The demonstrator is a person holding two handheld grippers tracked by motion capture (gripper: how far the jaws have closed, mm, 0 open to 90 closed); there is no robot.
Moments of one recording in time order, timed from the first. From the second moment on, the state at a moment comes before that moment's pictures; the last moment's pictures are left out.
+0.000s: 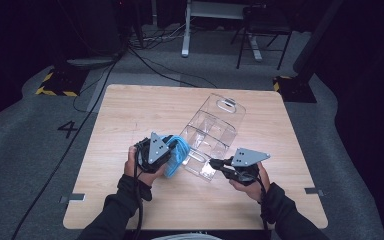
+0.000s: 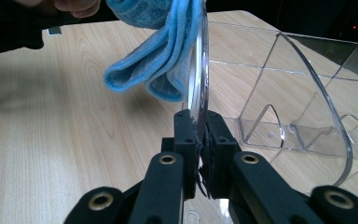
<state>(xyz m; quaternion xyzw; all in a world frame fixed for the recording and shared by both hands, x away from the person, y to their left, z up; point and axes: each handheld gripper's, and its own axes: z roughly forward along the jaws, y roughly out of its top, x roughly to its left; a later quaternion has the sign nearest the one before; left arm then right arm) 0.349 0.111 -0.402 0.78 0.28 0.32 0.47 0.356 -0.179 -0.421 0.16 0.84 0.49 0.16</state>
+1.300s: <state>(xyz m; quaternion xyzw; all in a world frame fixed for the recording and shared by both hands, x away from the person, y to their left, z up) 0.362 0.093 -0.471 0.87 0.26 0.23 0.36 0.356 -0.181 -0.421 0.16 0.84 0.49 0.16</state>
